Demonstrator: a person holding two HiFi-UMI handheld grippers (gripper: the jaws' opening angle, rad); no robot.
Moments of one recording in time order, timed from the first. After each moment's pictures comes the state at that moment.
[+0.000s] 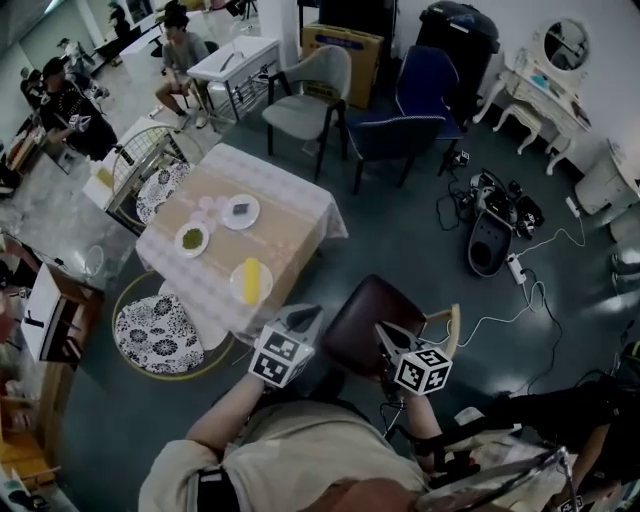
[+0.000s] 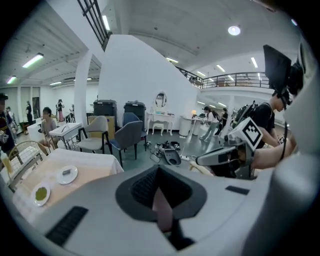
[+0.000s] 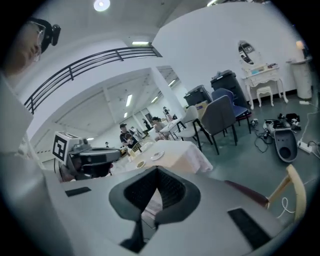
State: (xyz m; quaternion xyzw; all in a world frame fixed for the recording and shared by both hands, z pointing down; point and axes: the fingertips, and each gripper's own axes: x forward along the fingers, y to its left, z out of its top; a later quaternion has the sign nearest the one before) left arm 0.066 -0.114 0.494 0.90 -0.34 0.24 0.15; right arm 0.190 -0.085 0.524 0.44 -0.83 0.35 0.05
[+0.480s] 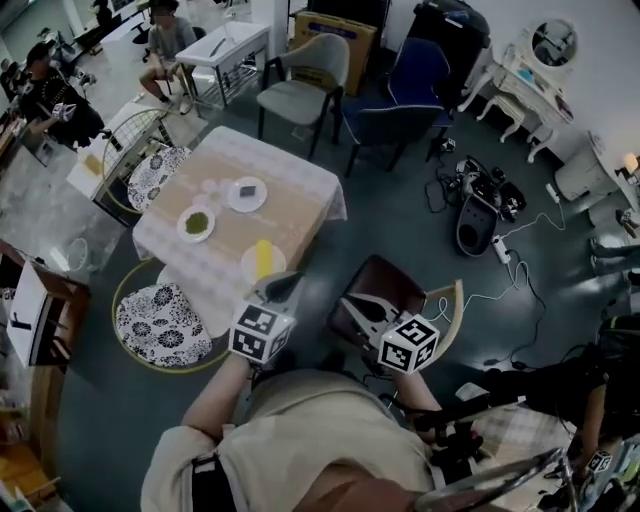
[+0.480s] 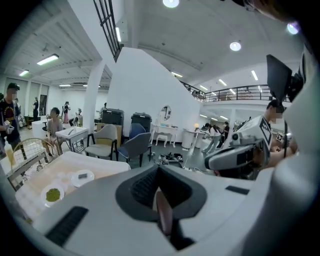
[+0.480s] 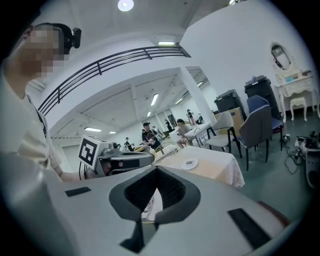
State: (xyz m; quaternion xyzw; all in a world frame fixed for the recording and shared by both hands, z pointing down) left arm -0.054 -0.131 0.448 0.90 -0.37 0.17 0.14; right arm 0.021 -0.083 0.434 0.34 -0.90 0.26 0.04
